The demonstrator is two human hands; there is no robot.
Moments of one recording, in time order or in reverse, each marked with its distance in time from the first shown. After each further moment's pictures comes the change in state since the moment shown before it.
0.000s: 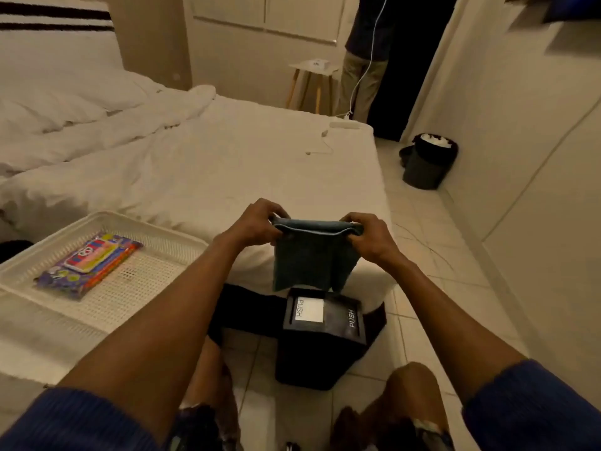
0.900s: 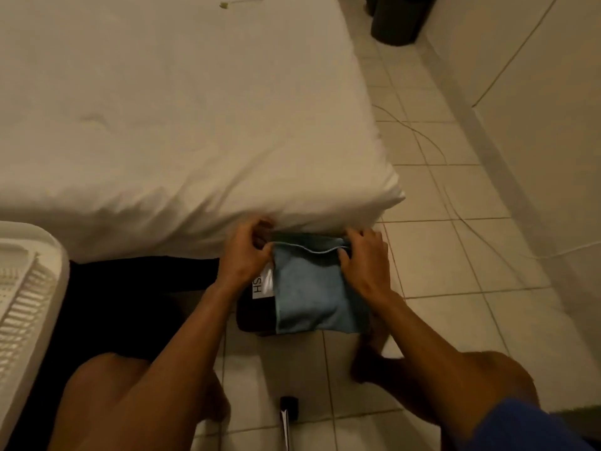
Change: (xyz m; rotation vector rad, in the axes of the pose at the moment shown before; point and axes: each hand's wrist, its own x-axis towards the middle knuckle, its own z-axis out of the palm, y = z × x) left_hand 0.099 -0.142 0.244 -0.164 -0.027 -0.105; right_hand -0.027 0.232 0.155 -0.254 0.063 0.427
